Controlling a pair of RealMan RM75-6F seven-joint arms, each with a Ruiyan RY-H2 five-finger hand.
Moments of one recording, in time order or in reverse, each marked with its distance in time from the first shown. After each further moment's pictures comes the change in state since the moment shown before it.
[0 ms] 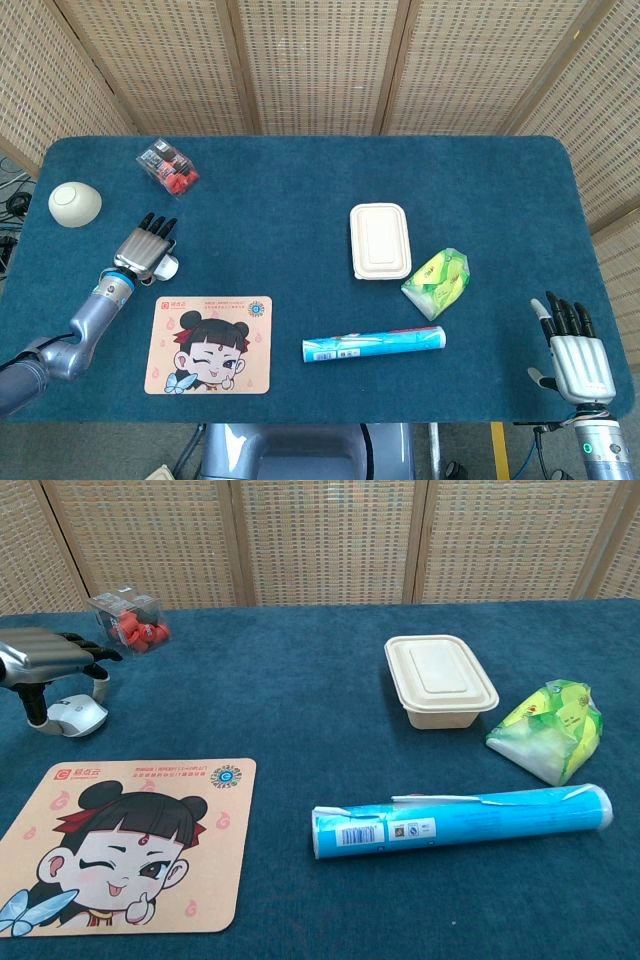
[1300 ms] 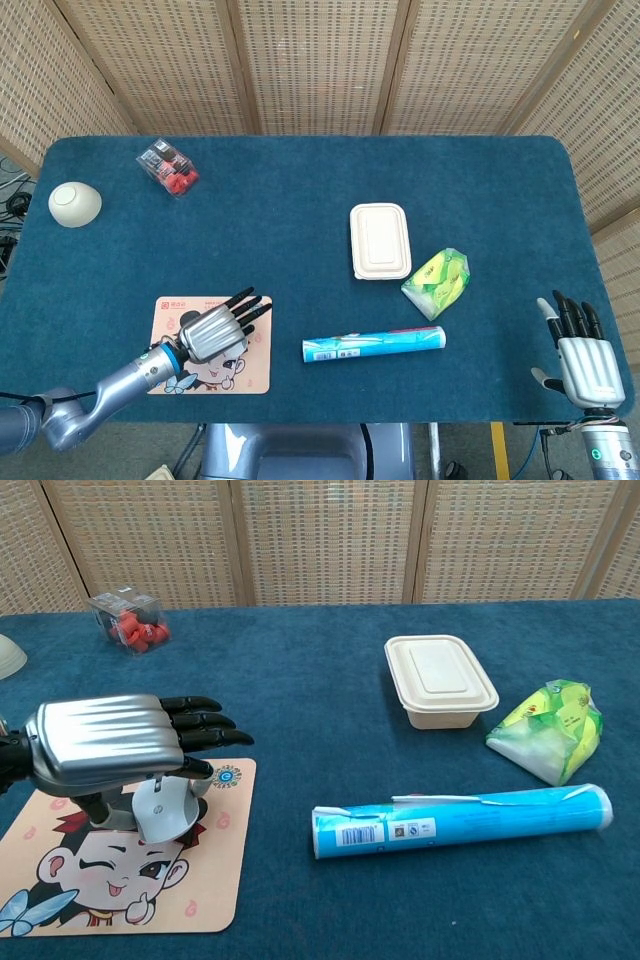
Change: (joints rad) left arm 0.021 0.109 0.180 -0.548 0.449 0.266 0.195; right arm -0.018 0.030 -0.001 -0.025 -0.034 0.044 0.046
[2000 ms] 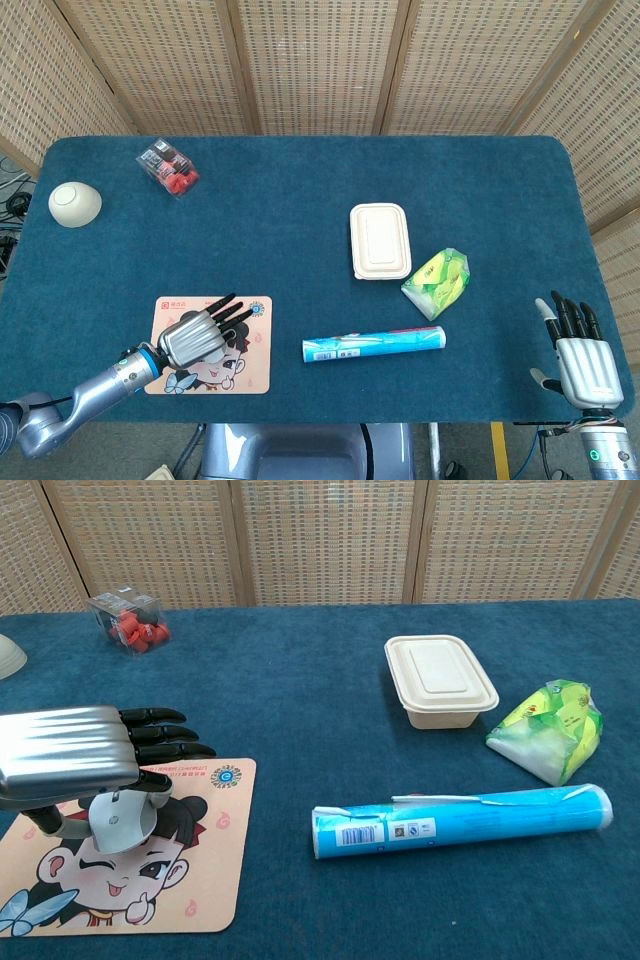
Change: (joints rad) left arm 0.038 0.043 0.057 0.053 0.075 0.033 -0.043; right arm -0.002 -0.004 -0.002 -0.006 -0.004 0.001 -0.022
